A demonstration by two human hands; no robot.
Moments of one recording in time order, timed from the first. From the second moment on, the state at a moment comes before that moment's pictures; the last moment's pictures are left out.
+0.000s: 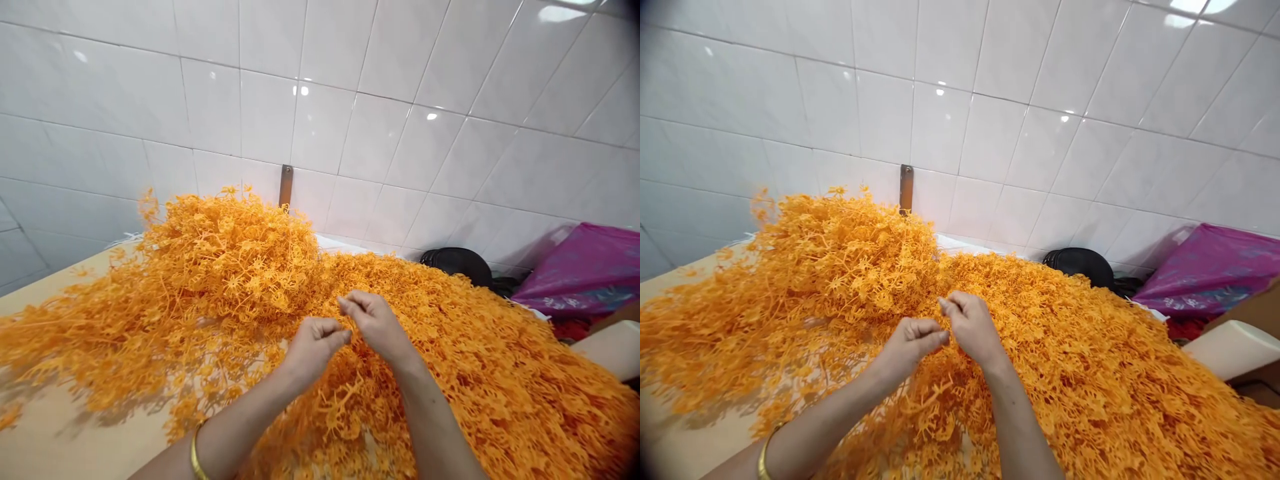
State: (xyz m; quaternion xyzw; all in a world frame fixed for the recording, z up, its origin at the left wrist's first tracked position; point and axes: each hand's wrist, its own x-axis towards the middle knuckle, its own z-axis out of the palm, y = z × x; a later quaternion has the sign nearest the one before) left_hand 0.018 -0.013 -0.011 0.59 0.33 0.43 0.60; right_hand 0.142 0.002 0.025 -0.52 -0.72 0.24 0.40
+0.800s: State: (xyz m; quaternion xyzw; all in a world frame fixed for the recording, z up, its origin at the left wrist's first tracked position) left_hand -0.042 0.017 0.040 0.19 0.04 0.57 0.80; right_hand 0.093 -0.017 0.025 -0.35 -0.80 0.45 0.20
